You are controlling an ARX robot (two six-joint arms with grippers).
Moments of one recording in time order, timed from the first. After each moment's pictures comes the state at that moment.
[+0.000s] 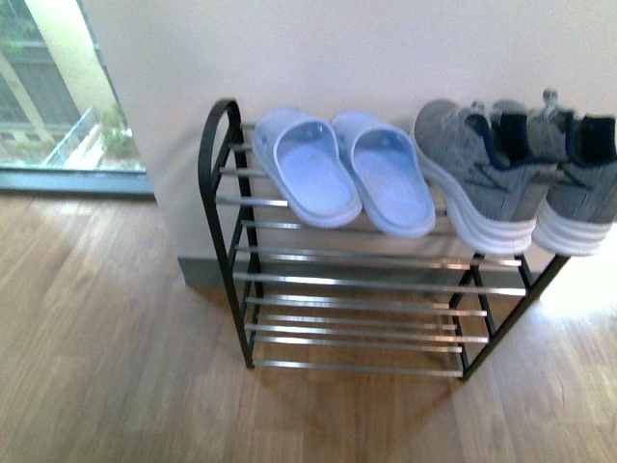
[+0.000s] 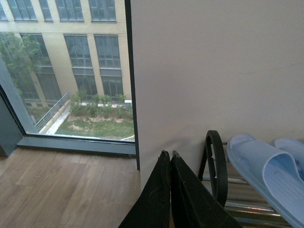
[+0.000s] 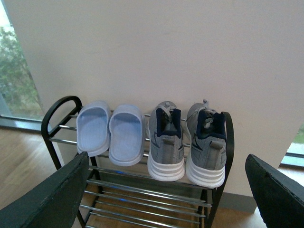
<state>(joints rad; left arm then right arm) -0.13 1.34 0.34 0.98 -0.12 0.00 0.00 0.00 0.02 0.00 0.00 -0.01</state>
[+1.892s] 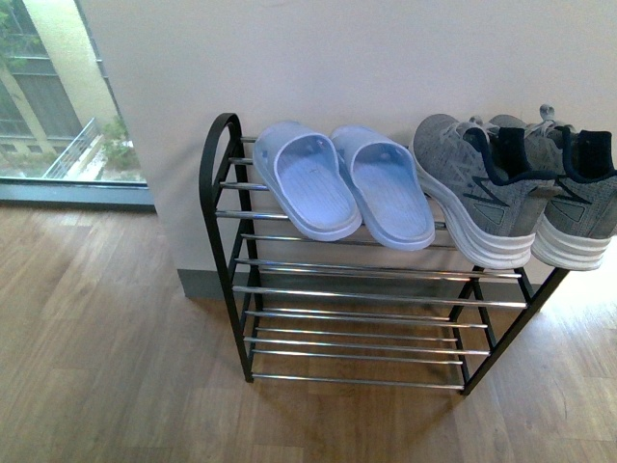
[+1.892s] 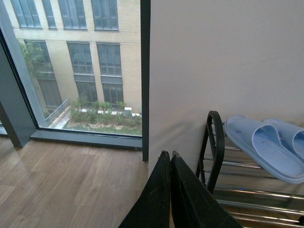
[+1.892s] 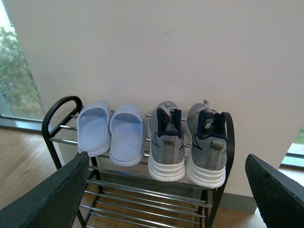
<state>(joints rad) 0.00 0.26 0.01 0.26 0.00 0.00 0.00 0.00 0.02 0.00 0.00 -0.01</state>
